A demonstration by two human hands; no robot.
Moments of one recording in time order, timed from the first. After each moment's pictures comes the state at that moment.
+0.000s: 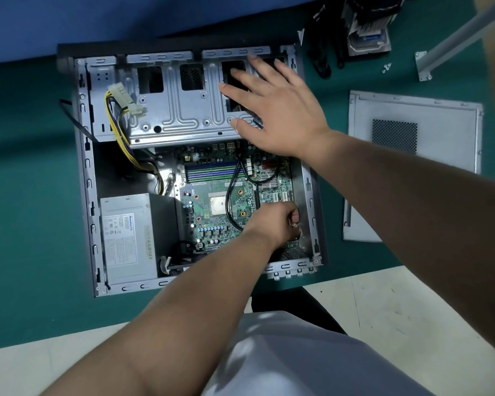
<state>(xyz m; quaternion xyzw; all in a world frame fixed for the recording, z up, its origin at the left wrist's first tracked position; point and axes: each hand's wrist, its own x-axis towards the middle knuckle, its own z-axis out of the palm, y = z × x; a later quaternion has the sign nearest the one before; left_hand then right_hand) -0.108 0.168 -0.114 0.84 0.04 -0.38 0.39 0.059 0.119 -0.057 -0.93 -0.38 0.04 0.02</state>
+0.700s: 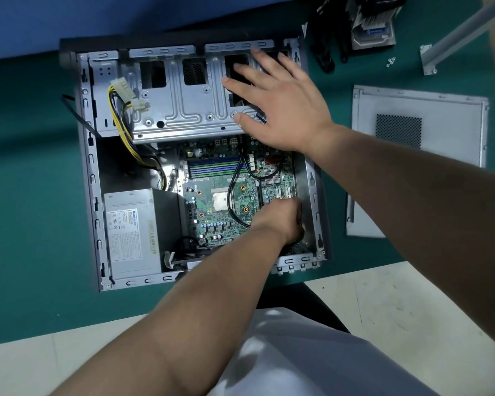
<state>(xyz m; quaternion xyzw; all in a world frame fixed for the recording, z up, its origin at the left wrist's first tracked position) -0.103 0.158 -0.108 0.85 0.01 -0.41 0.32 0.059 0.120 -0.056 -0.93 -0.37 0.04 0.02</state>
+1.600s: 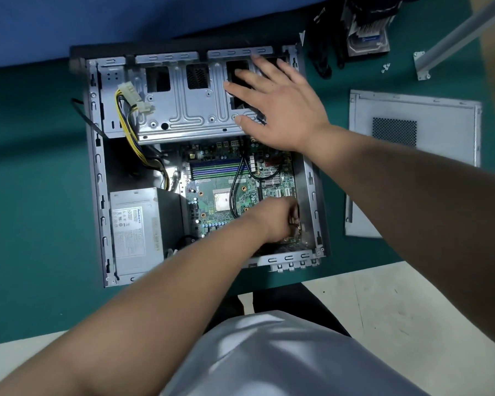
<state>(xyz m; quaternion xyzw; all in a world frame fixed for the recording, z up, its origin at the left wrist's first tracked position) -0.096 0.182 -0.093 0.84 -0.04 -0.43 0.34 0.059 0.120 -0.054 -0.93 -0.37 0.06 0.02</state>
